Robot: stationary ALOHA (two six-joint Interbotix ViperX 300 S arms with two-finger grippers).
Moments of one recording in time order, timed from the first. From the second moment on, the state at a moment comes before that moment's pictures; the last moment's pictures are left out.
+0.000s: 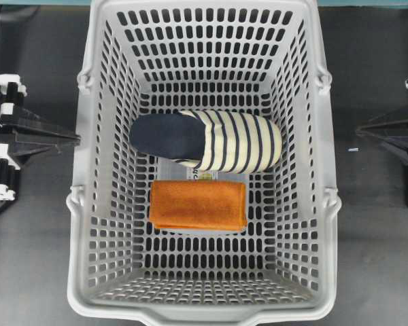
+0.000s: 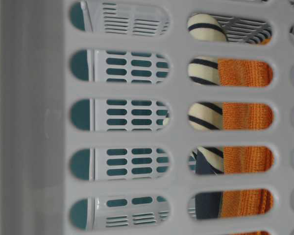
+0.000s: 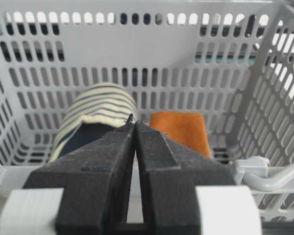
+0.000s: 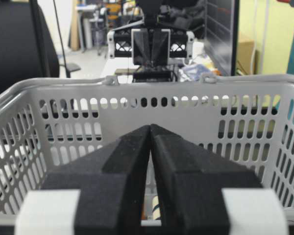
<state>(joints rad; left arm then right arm) 0.00 -0.96 1.17 0.00 -0.29 0.00 0.00 -0.97 1.18 0.00 -0.29 0.00</state>
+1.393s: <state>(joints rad) -0.06 -0.26 0.30 0.04 0.71 -0.06 0.00 -1.01 1.15 0.01 -0.12 0.12</state>
